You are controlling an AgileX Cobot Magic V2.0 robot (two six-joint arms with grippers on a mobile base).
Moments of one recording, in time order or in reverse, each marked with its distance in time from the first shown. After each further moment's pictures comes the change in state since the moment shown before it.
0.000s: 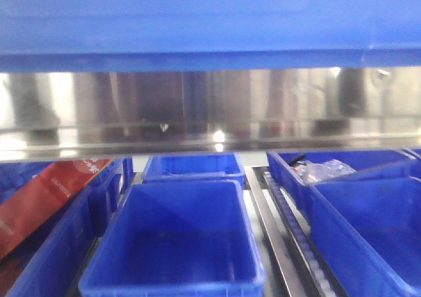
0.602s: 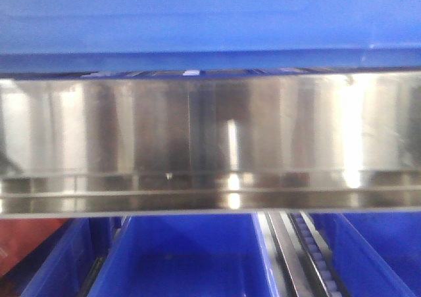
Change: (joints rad) left arm 0.000 0.000 0.000 0.000 0.000 0.002; right arm 0.000 0.000 0.000 0.000 0.000 0.000
